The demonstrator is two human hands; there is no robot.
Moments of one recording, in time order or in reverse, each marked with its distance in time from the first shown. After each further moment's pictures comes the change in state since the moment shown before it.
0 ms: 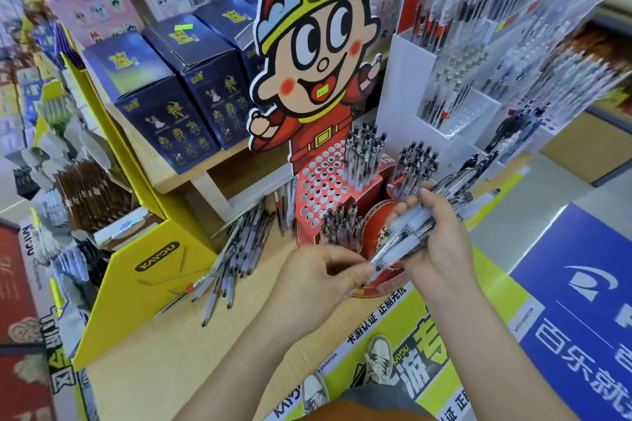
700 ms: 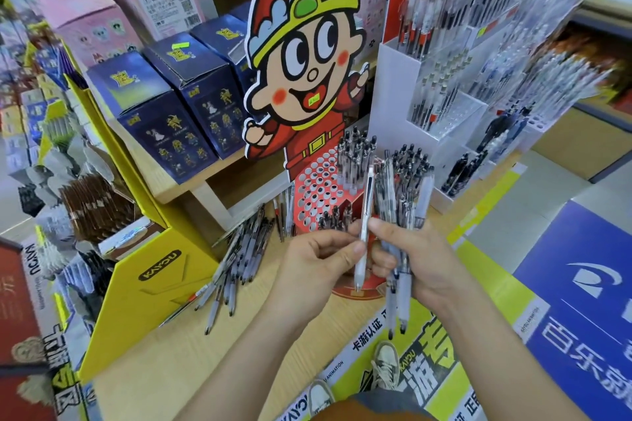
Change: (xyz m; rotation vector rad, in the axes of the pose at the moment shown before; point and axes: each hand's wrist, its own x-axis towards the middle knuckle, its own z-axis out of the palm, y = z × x) left_hand 0.002 0.010 0.006 -0.470 0.028 -0.034; right_hand -0.022 -0.004 -0.012 -0.539 -0.423 0.163
